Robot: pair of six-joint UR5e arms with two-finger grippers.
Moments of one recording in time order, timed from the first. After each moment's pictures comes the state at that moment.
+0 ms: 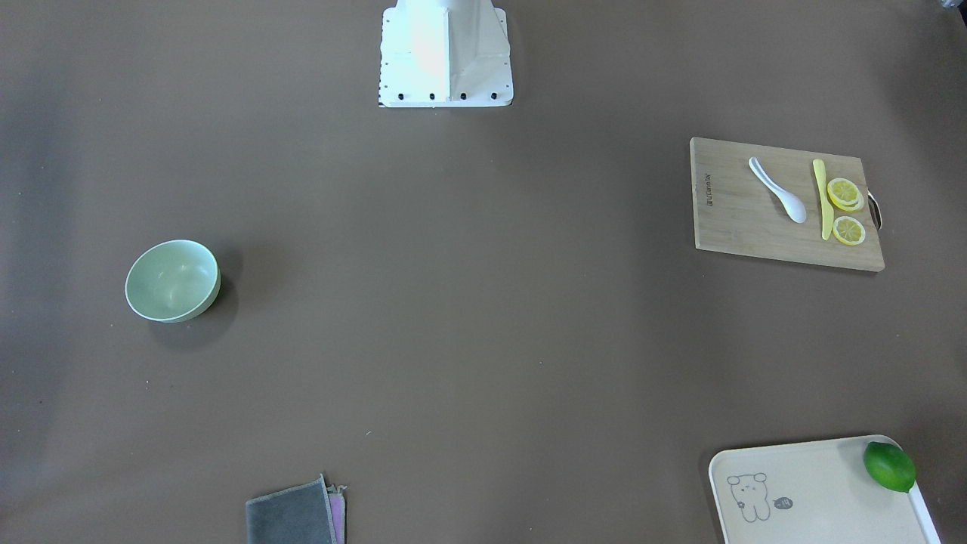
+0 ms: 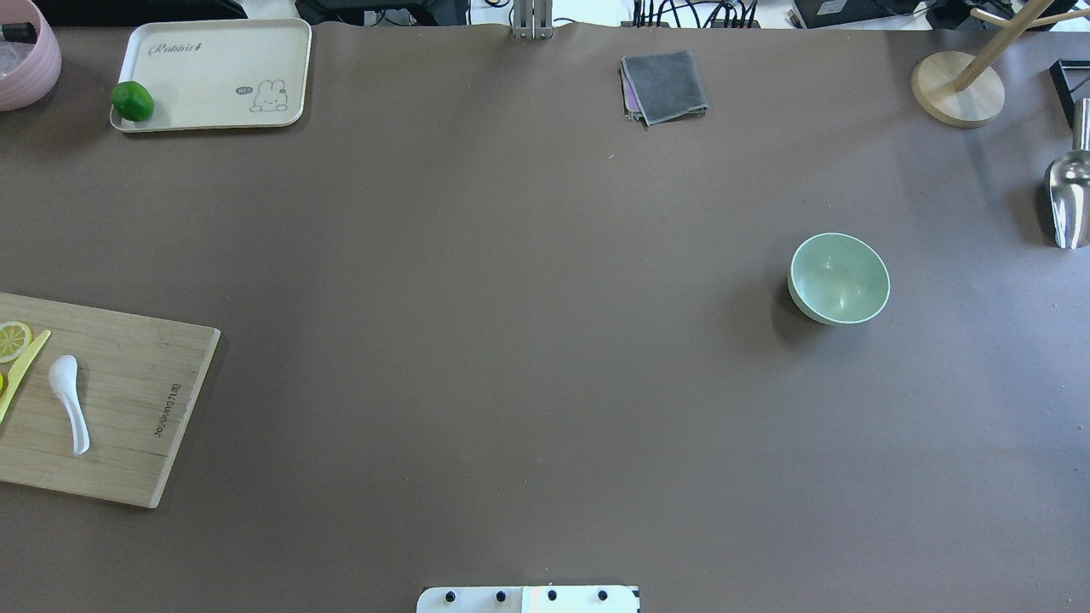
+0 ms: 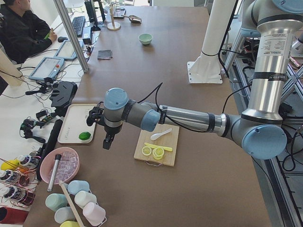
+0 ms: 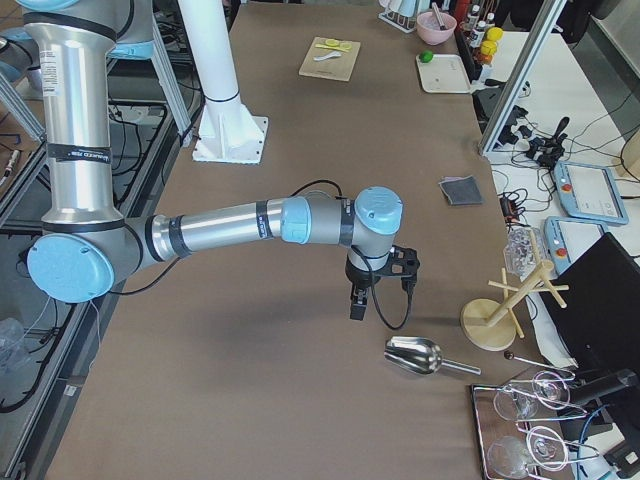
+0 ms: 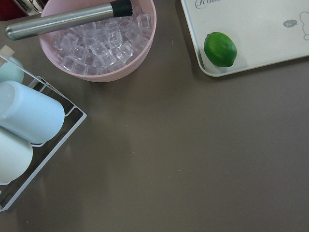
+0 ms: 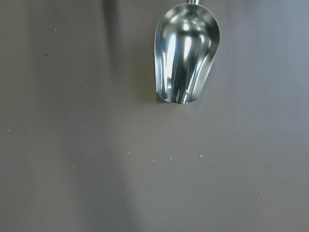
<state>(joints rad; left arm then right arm) -1.54 -1.65 -1.65 -1.82 -2.33 -0.10 1.53 -1.56 1.79 -1.79 2.30 0.12</state>
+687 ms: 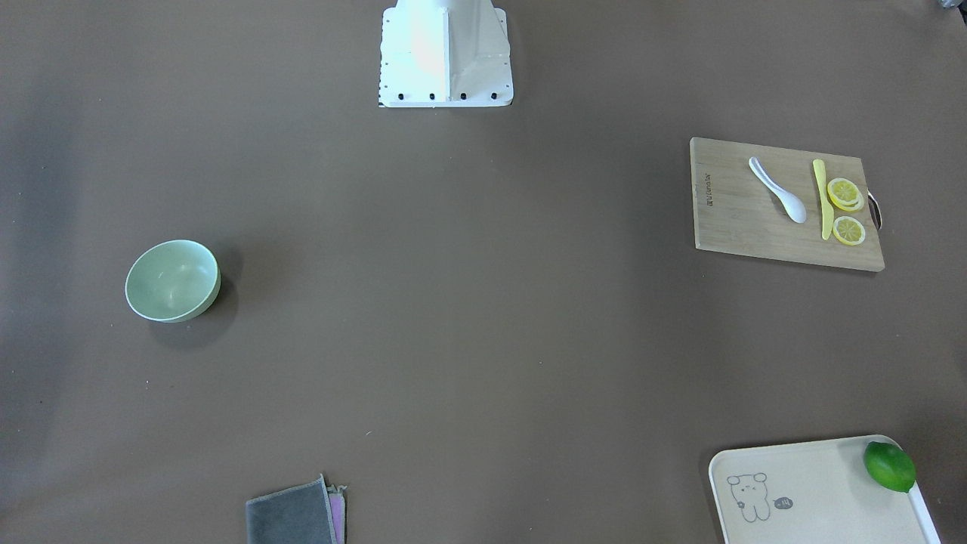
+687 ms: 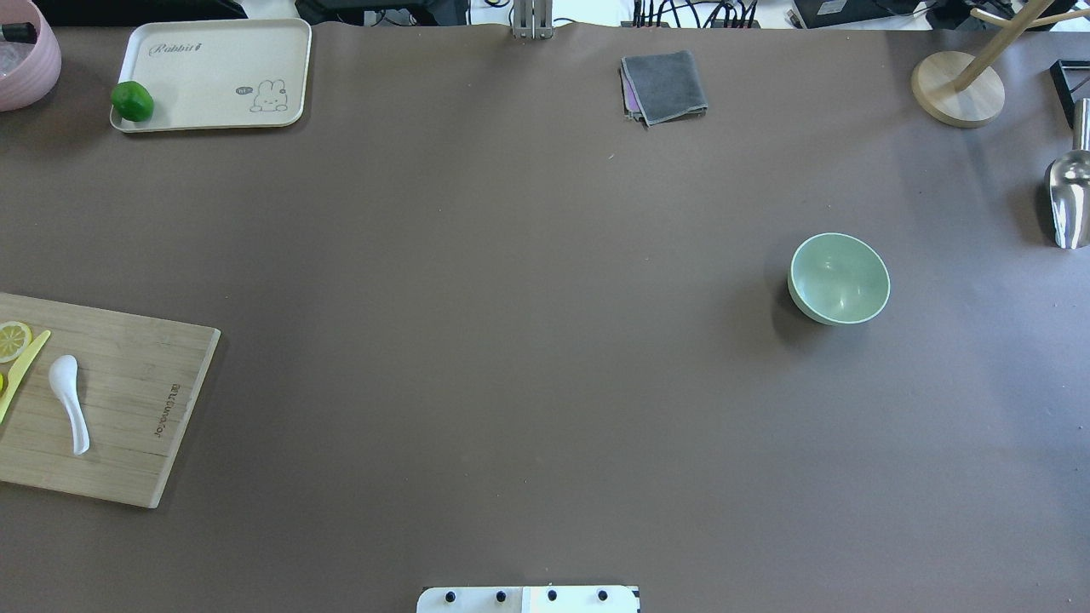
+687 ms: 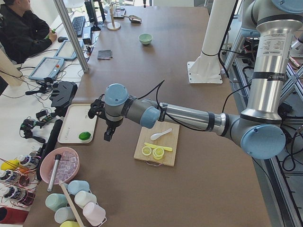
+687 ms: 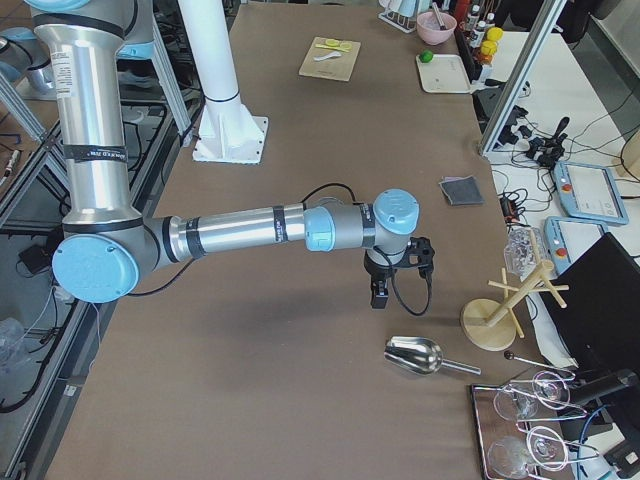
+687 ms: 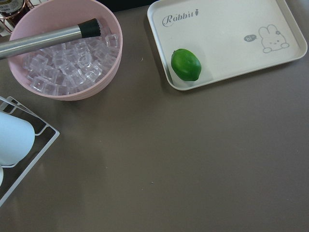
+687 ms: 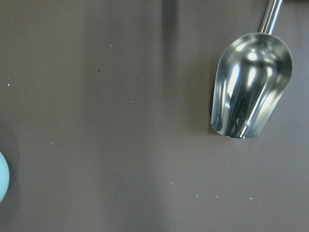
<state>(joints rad) -1.53 -1.67 -1.66 -1.83 -2.42 -0.10 1.47 -1.51 1.68 -1.60 2.39 0.14</state>
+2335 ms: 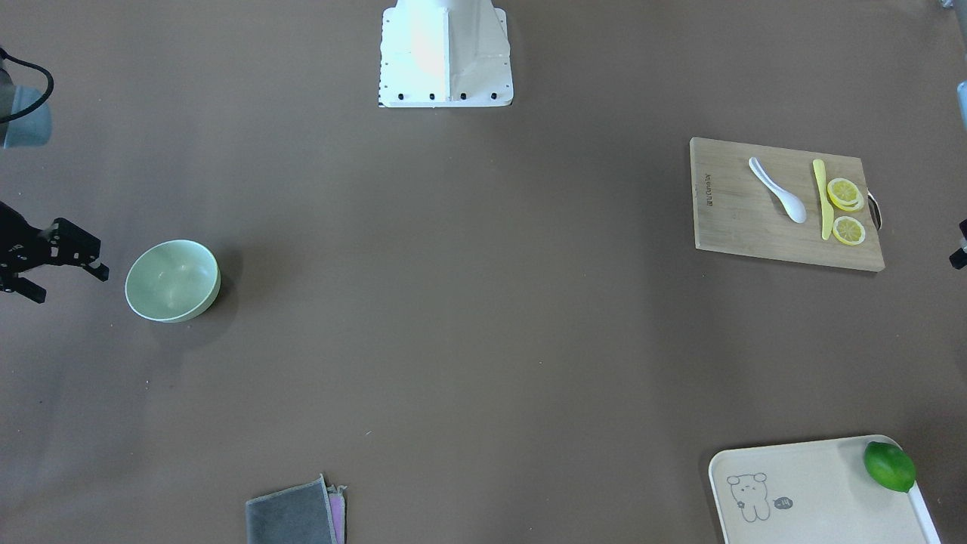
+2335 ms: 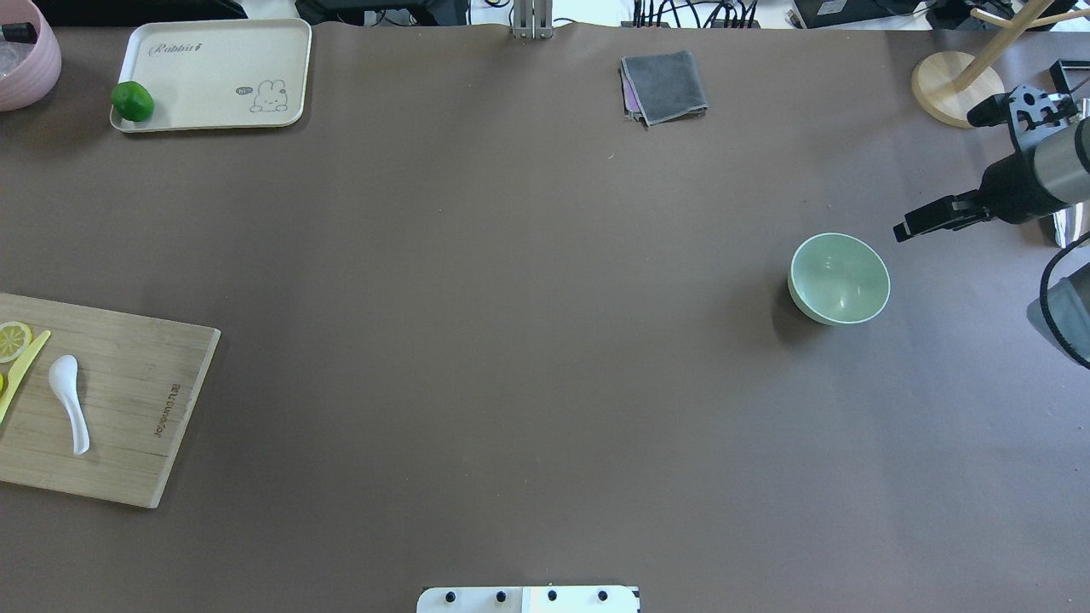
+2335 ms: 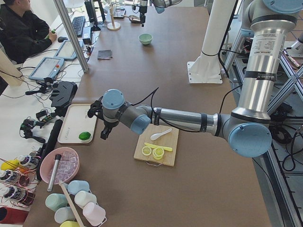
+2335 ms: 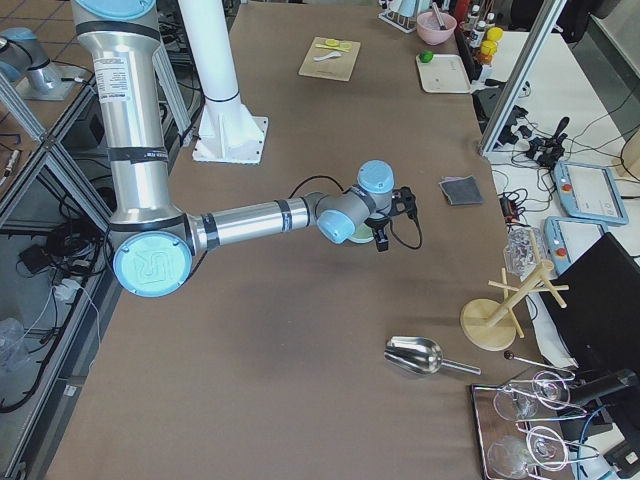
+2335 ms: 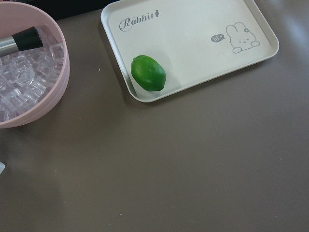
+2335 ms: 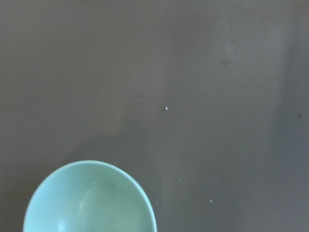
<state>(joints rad) -1.44 -1.70 -1.53 -2.05 -2.38 -0.18 1.07 -1.46 1.64 -1.01 2.27 0.61</state>
